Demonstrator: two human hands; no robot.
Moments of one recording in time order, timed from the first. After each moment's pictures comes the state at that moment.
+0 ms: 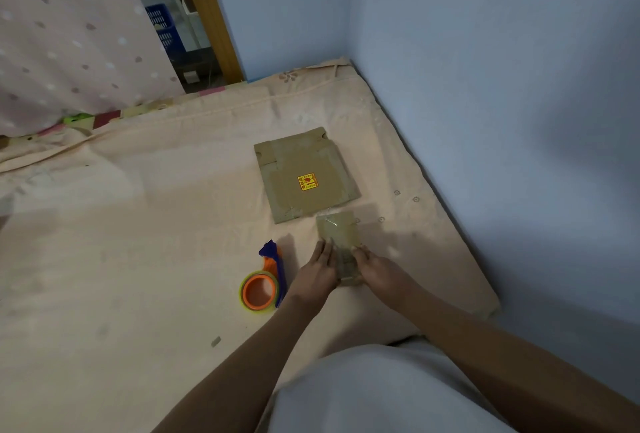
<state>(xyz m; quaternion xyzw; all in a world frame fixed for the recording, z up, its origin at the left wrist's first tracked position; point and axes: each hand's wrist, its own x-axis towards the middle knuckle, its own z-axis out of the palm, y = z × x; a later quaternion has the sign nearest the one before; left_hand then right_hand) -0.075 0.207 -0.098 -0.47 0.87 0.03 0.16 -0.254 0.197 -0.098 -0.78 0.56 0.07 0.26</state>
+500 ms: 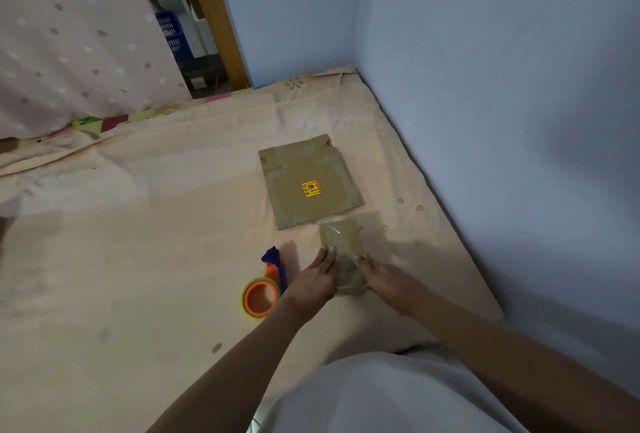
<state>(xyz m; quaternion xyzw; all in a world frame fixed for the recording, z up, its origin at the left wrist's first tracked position) -0.066 0.205 -0.070 -0.47 0.87 0.10 0.12 -0.270 0.191 -0.096 -0.83 0.49 0.07 0.27</state>
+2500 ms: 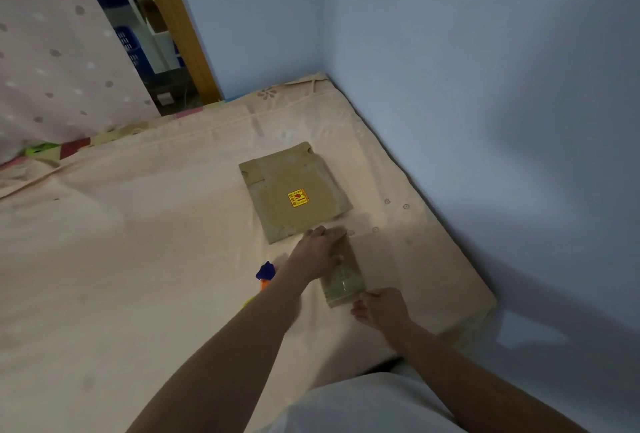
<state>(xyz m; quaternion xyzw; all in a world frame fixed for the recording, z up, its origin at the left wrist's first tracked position) -0.063 0.116 -0.075 -0.54 0.78 0.30 0.04 -0.211 0.232 -0.105 -0.13 0.73 -0.30 0.61</state>
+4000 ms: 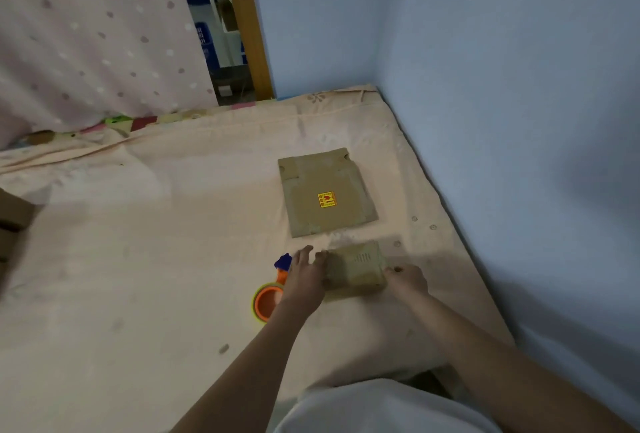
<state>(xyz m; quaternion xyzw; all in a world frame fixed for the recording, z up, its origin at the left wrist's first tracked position) -0.035 0.192 -0.088 -0.70 0.67 0.25 -0.04 -0.245 0.167 -0.081 -0.37 0.81 -0.12 0.44</state>
